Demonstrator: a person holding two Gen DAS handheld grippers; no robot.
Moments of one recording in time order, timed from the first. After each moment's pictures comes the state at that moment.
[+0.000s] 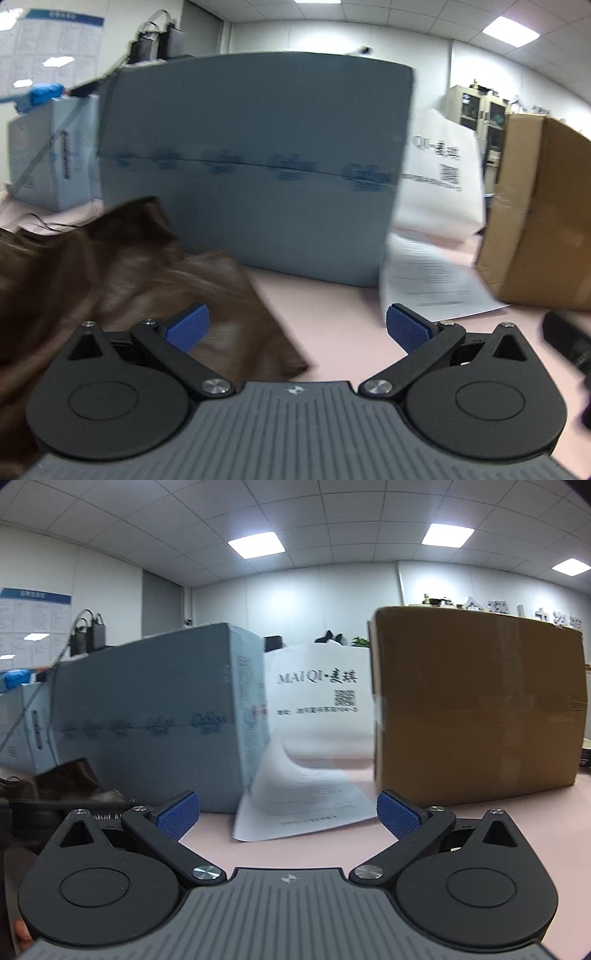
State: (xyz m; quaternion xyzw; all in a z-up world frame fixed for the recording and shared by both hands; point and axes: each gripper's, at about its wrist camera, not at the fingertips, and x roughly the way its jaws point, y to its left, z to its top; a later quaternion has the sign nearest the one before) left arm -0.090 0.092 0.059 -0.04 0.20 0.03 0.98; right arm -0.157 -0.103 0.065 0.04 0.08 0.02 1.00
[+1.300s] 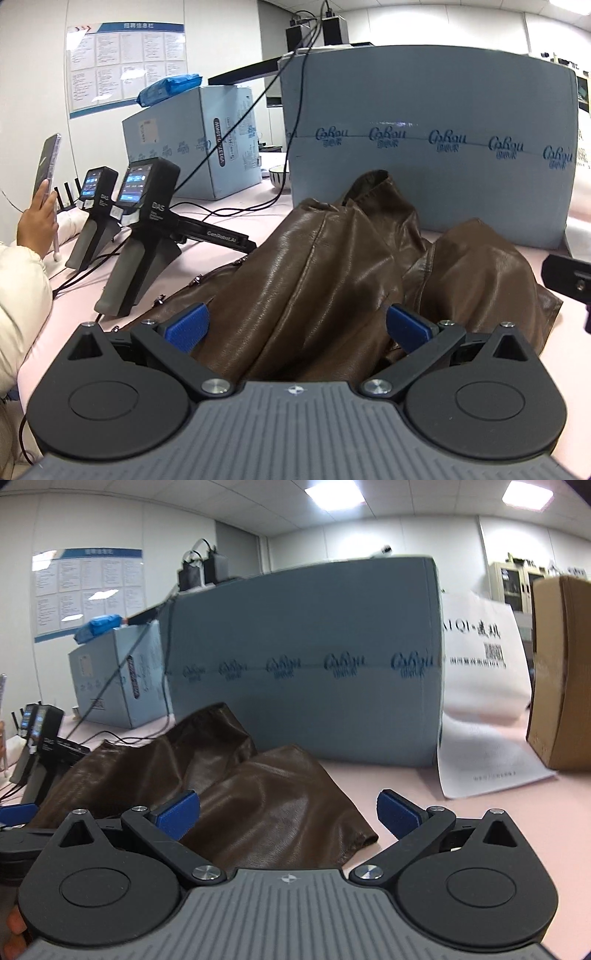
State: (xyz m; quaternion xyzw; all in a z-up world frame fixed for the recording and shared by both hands) left arm -0.148 0.255 0.042 0.01 0.24 0.17 0.96; right arm -0.123 0.065 0.049 0.04 0.19 0.14 0.97
